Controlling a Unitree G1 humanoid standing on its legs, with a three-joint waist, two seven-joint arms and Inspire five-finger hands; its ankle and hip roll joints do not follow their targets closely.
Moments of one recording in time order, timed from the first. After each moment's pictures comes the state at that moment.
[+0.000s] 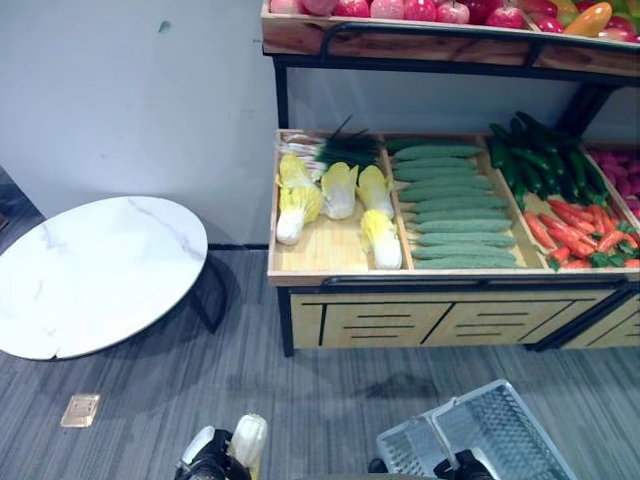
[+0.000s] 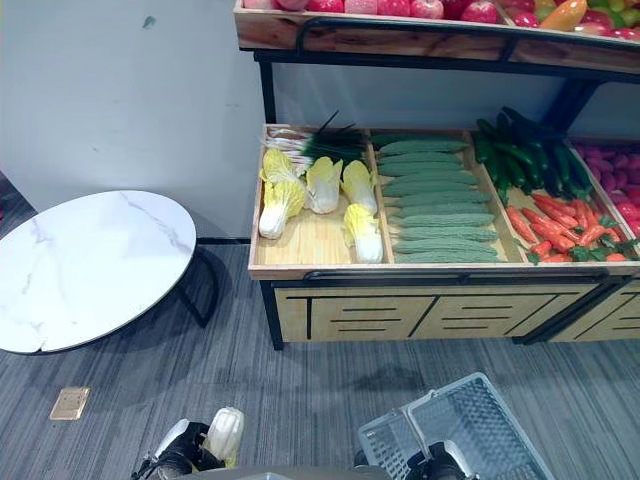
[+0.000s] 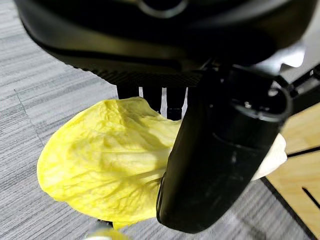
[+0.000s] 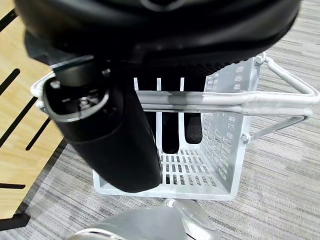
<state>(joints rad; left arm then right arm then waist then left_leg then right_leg) 0.03 0.25 -0.36 1.08 0.22 0.05 0.24 0.02 -0.25 0.24 1.25 -0.14 0.03 -0.23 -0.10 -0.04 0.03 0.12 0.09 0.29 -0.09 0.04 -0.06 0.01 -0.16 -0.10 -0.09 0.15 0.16</state>
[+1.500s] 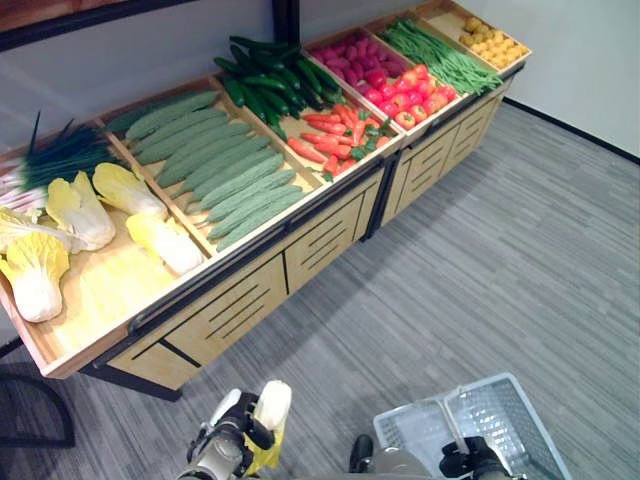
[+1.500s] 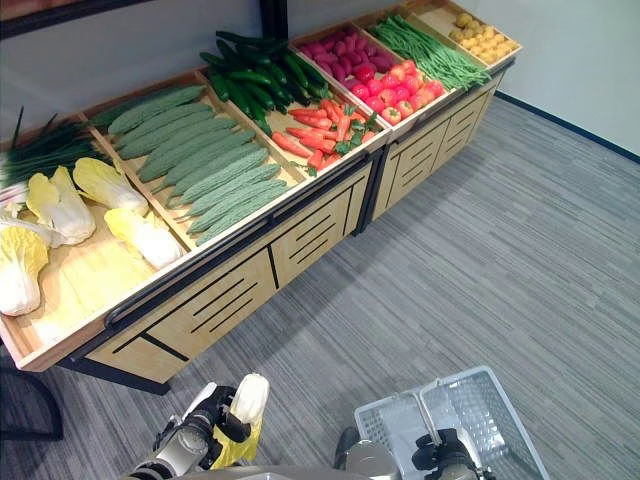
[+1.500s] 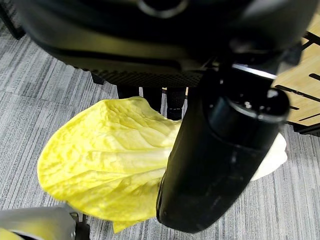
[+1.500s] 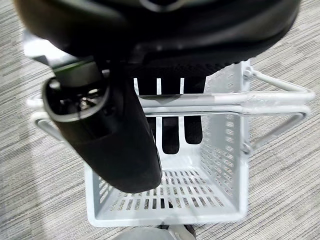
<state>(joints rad) -0.08 0.23 -0.36 1.03 0.22 0.04 0.20 0.01 -0.27 0.19 1.18 -0.03 0.01 -0.24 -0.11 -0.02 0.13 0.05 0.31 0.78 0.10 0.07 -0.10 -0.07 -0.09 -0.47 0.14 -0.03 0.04</state>
